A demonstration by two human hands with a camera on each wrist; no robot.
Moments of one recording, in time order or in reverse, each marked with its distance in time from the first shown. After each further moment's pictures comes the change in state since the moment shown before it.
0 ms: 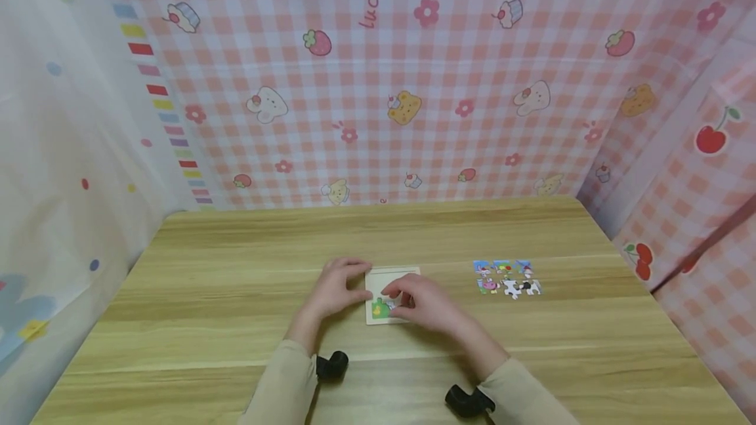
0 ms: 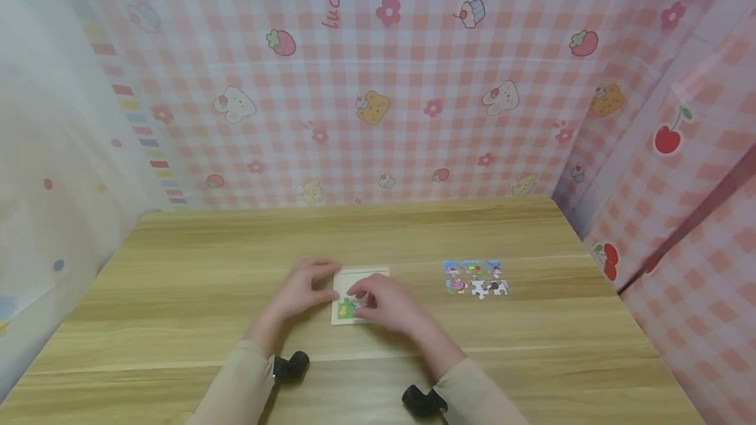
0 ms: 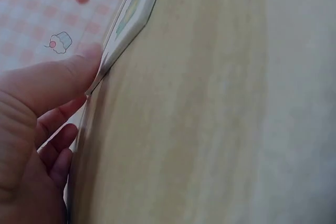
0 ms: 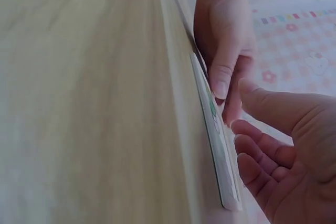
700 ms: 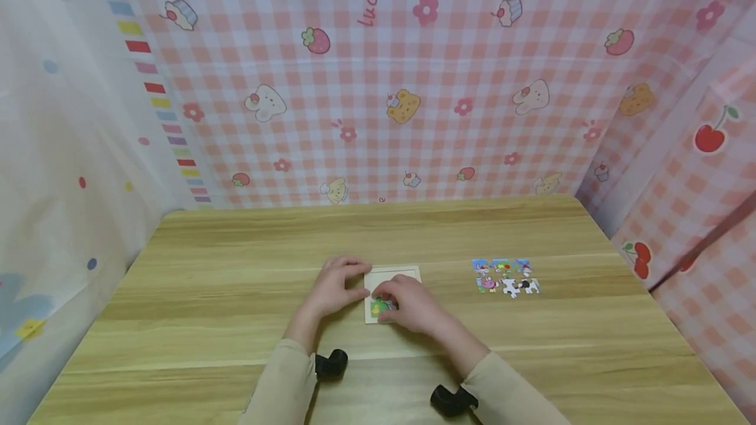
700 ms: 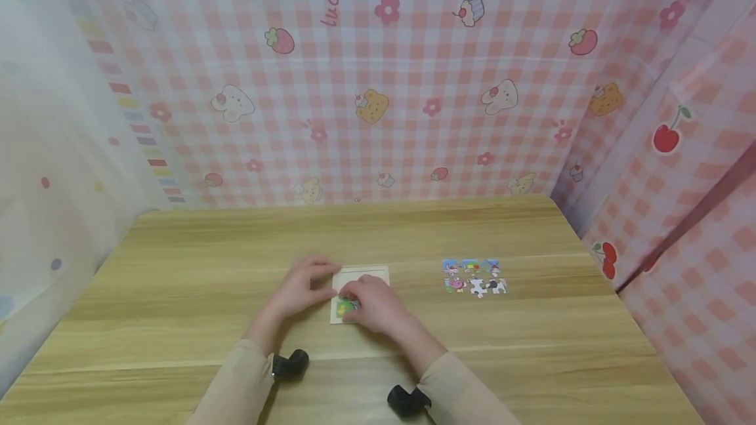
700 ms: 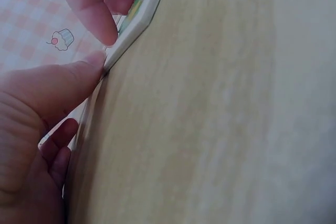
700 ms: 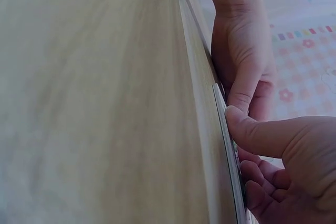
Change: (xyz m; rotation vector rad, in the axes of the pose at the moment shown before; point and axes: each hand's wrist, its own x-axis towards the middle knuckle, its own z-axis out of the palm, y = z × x) left_hand -0.001 -0.005 0.002 0.011 0.012 0.053; right_hand 0.014 -0.009 0.020 -0.152 -0.028 0.093
